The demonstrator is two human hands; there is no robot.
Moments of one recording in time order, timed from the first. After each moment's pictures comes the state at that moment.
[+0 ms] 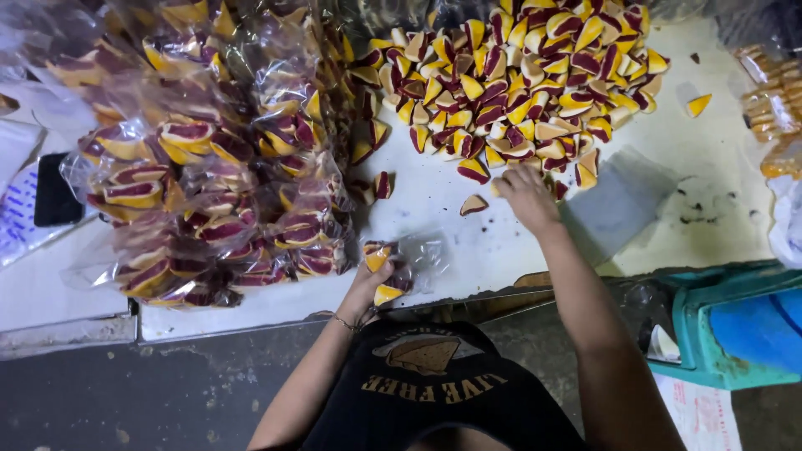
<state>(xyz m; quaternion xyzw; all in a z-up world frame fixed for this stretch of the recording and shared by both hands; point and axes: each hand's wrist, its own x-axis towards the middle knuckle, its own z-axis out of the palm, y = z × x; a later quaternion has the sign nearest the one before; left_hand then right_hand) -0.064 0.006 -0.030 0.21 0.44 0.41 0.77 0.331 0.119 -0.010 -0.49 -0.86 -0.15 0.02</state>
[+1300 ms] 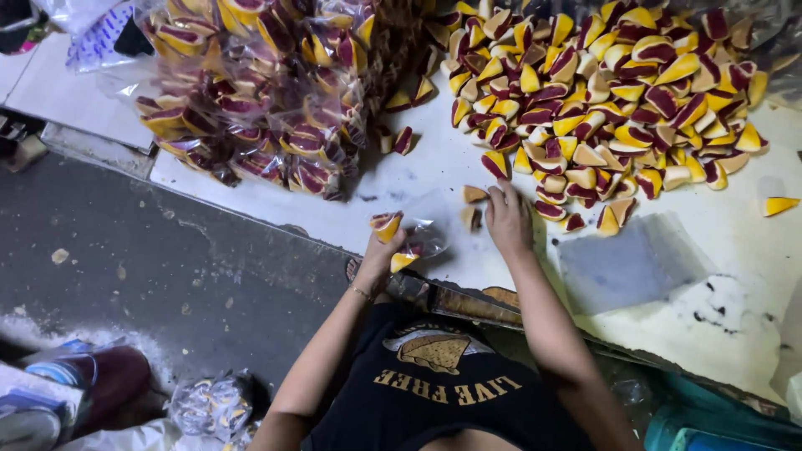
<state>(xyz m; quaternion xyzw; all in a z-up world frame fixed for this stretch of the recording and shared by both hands) 0.052 -0.041 -0.082 0.21 0.46 0.62 0.60 0.304 0.105 -0.045 -0.41 -0.84 -0.15 0.33</state>
